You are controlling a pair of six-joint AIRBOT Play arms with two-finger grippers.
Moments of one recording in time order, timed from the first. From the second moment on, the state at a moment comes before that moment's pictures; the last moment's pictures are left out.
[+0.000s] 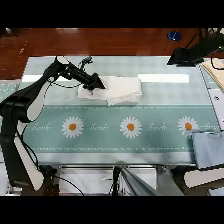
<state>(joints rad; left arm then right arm) -0.15 -2.13 1.82 0.61 -1.40 -1.22 -0.10 -1.67 1.85 -1.21 1.43 1.40</state>
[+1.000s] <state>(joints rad) 0.02 -2.03 2.02 0.75 -1.68 -1.37 -0.06 -1.83 1.85 -1.00 1.48 1.42</state>
